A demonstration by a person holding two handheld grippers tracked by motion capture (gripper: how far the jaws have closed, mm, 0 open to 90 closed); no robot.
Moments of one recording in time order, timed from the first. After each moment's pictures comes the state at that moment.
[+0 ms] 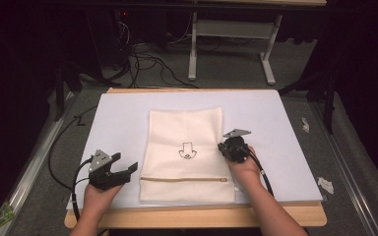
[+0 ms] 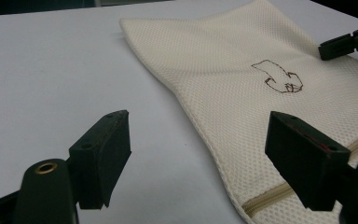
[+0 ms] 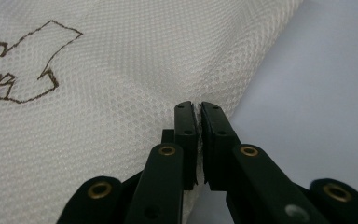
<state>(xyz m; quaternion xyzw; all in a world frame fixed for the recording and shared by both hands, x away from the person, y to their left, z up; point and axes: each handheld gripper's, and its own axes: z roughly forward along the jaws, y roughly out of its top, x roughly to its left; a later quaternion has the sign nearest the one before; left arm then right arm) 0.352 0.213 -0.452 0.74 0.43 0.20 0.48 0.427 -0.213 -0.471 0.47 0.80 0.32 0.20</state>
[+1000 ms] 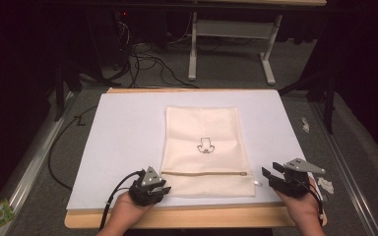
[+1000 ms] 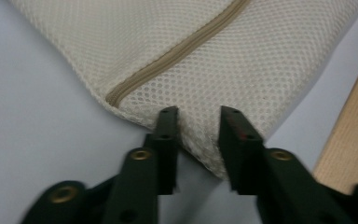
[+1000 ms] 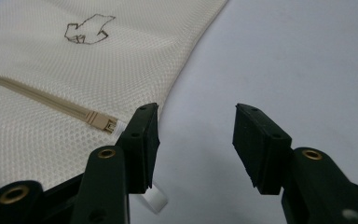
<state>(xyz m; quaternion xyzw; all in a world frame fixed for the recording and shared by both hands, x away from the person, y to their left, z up) 0.321 0.109 -0.477 0.88 0.28 0.11 0.37 0.293 -0.335 -0.440 0.52 0.72 0.38 0.25</state>
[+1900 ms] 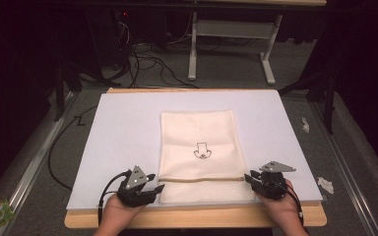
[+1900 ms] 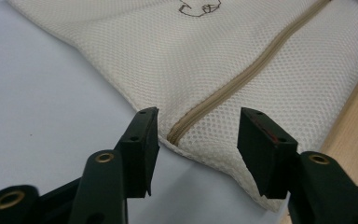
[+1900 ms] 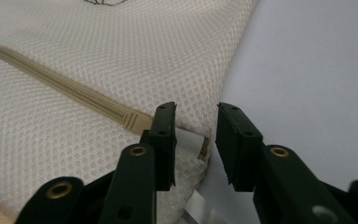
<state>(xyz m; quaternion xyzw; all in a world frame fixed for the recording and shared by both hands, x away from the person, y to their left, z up) 0.313 0.138 -0.458 0.84 0.31 0.14 0.42 0.304 -0.286 -0.467 0.50 0.77 0.33 0.19</state>
